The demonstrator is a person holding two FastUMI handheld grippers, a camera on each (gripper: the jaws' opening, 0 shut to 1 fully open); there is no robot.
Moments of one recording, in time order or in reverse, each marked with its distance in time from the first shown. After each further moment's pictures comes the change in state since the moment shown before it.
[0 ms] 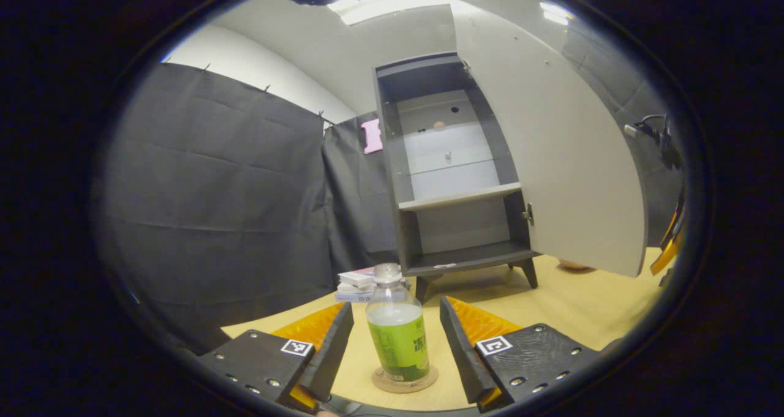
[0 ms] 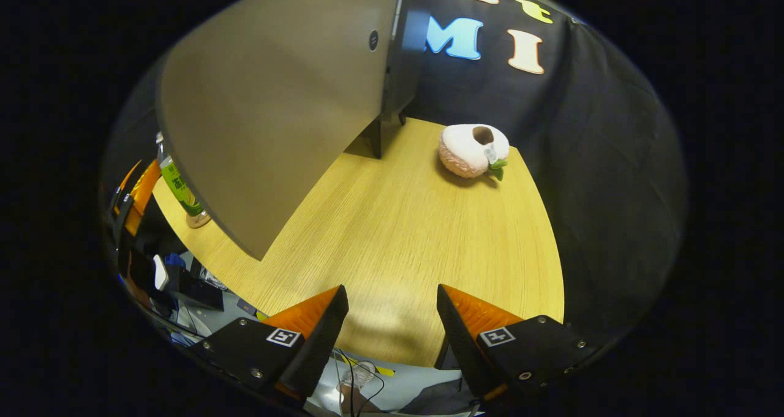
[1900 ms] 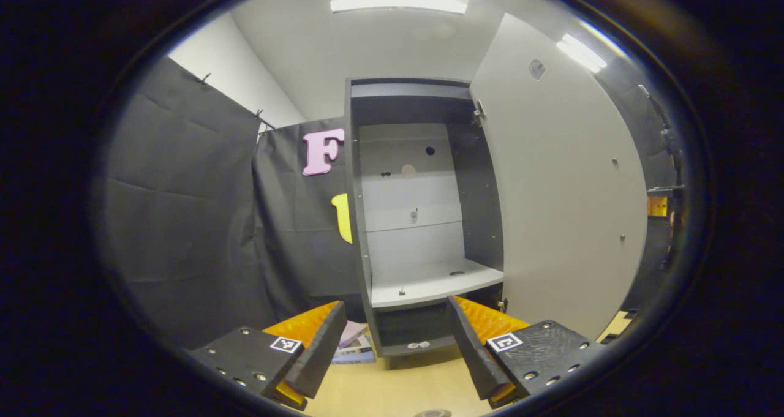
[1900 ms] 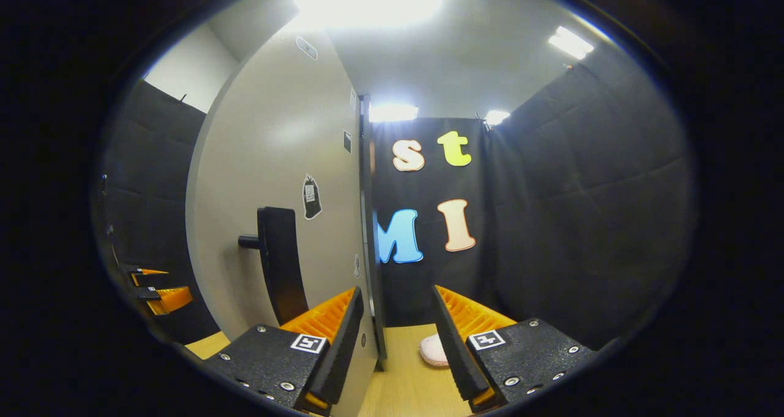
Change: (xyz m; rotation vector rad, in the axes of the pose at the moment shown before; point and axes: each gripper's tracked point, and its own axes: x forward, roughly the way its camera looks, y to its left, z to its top) left arm 0.176 0.058 0.234 -0.072 -0.007 -0.406; right arm -0.226 0.025 0.328 0.258 -0.895 -0.270
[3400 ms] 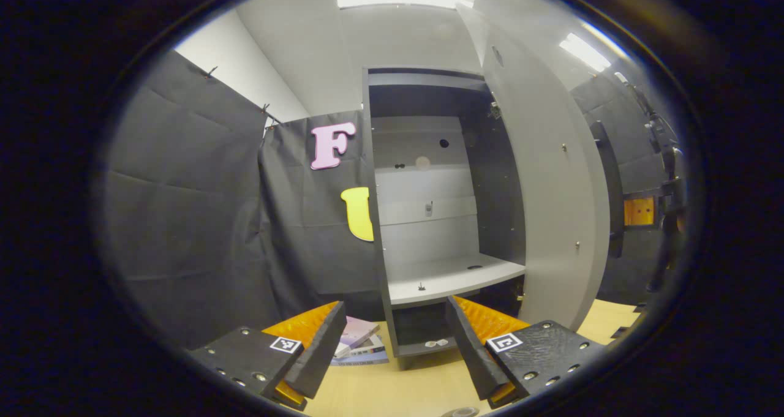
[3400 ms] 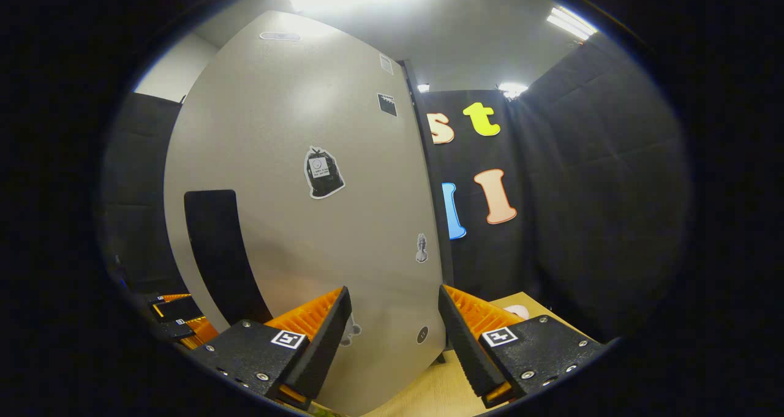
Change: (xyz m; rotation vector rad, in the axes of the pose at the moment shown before) left arm 0.008 0.041 -0.023 -0.003 0.032 0.046; right arm 0.035 0.120 -0.037 0.104 0.130 0.126
